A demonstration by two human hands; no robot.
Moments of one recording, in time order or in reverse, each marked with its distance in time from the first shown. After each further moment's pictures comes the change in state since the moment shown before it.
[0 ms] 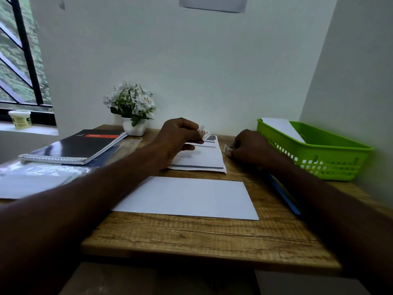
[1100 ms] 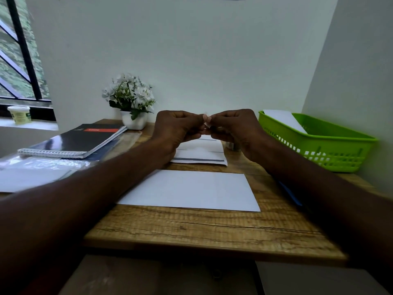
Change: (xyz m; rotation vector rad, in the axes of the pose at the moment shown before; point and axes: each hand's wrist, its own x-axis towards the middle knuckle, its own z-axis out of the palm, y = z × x) left_hand -0.012 0.006 0.009 -0.042 0.136 0.058; right_hand -0.020 -0.049 -0.009 1.214 -0.030 0.008
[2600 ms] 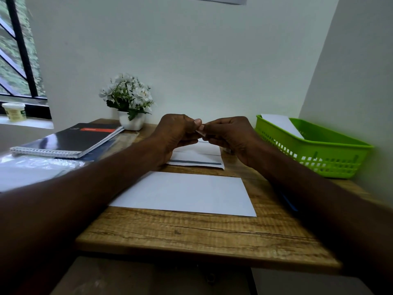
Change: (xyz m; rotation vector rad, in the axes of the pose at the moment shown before) left_hand 0.009 -0.003 -0.001 0.012 -0.124 -0.104; right_hand -0.001 0.005 0.000 -0.070 -0.045 0.057
